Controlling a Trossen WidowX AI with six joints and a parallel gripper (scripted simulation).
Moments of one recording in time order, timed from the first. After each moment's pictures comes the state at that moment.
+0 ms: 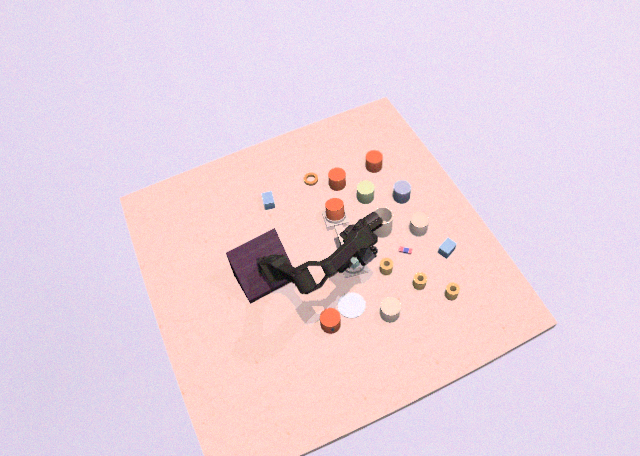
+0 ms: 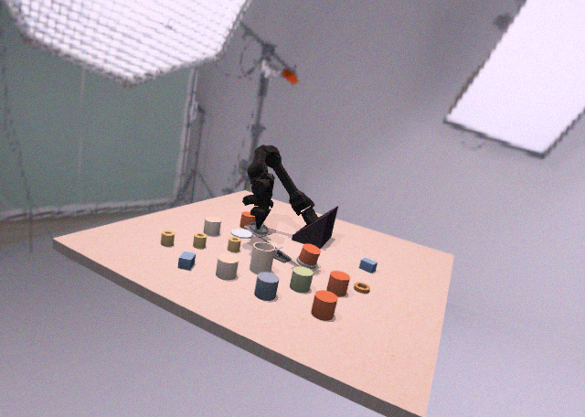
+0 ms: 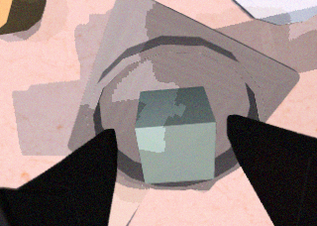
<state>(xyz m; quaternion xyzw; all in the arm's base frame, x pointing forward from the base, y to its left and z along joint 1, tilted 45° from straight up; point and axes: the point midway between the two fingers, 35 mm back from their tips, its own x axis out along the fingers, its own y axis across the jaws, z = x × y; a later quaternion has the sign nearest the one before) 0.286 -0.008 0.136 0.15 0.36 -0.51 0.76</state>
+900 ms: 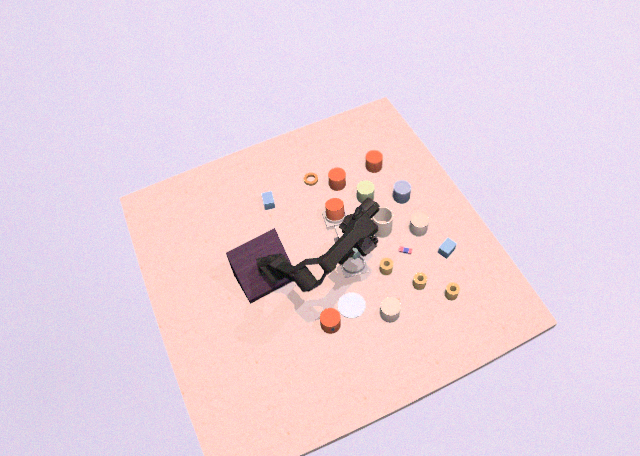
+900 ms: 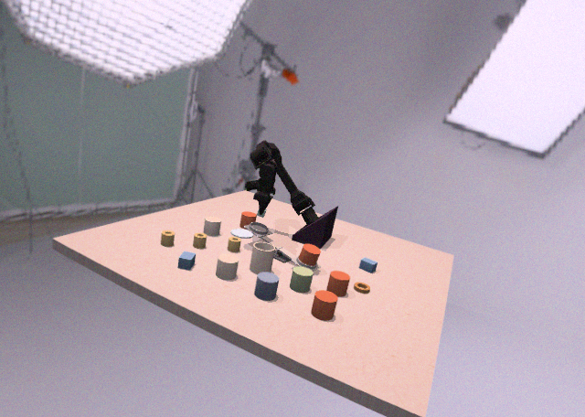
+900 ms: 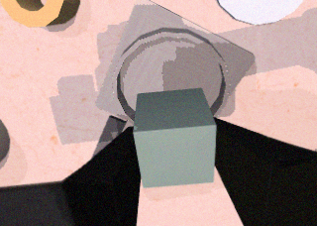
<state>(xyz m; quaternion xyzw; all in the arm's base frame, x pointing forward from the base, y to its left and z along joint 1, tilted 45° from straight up) 0.275 0.034 0.178 0.15 0.37 -0.50 0.77</state>
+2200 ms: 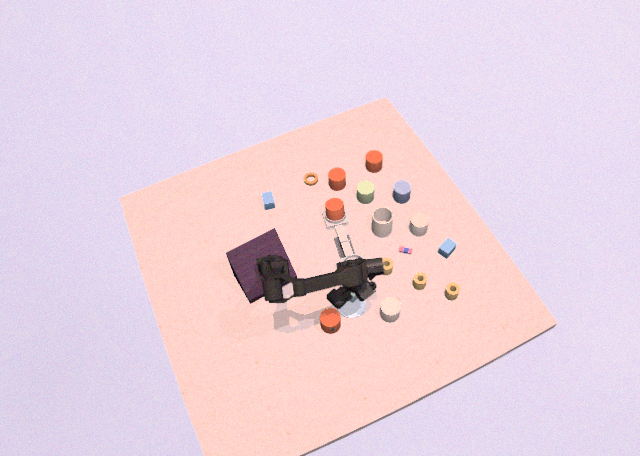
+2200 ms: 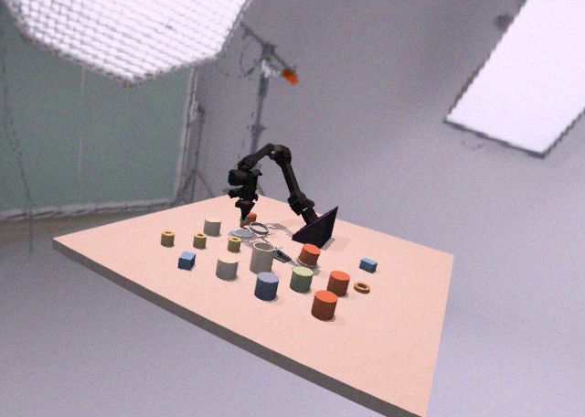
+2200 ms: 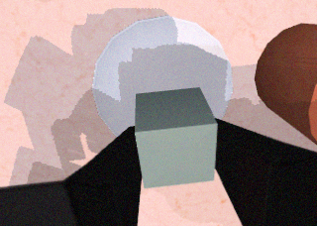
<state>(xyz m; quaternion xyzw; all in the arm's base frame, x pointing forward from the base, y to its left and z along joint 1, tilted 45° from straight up) 0.238 -0.109 0.203 0.15 0.36 -0.52 0.76</state>
